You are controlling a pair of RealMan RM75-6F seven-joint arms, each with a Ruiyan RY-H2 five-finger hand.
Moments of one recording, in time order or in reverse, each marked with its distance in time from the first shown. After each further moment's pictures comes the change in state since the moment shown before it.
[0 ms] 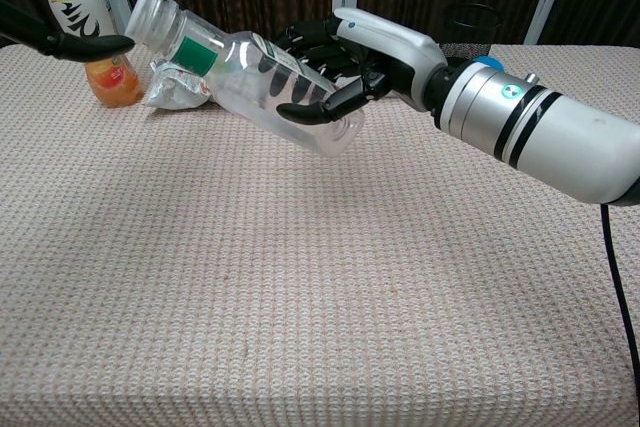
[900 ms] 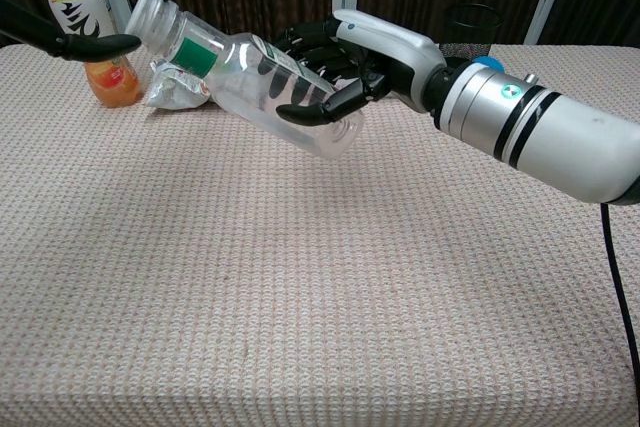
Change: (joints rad) left arm -0.009 -0.004 0.002 0.000 -0.004 -0.009 0.002; right arm 0.003 0.003 -0.004 0.001 -0.004 -0.002 0.019
